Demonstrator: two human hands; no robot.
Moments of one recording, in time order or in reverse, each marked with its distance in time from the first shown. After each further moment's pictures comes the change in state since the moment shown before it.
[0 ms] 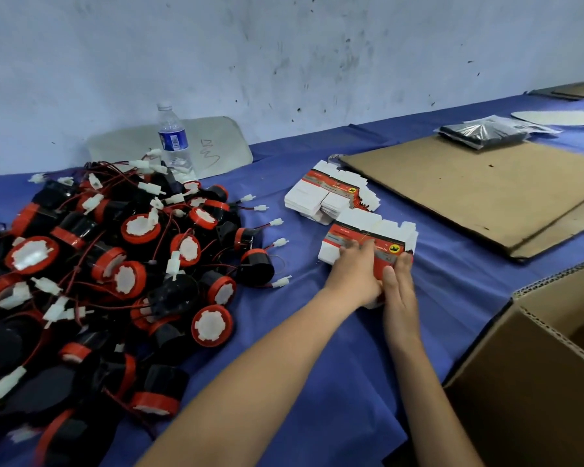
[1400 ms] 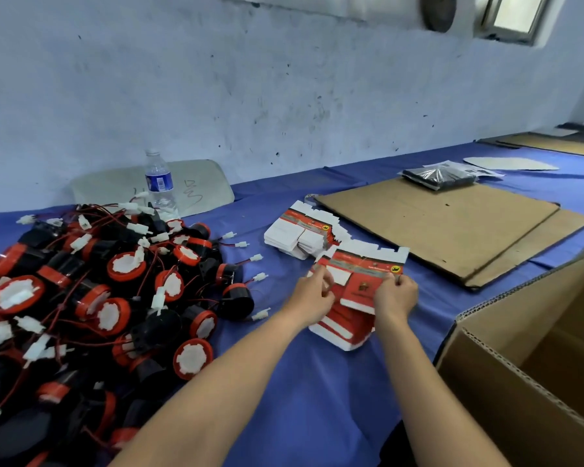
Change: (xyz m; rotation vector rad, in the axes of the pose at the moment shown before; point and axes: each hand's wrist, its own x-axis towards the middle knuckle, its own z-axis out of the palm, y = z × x) left_hand 0.025 -0.050 0.000 -0.206 0.091 0.058; right_hand 0.066 -0.039 -0.017 -0.088 0.474 0.282
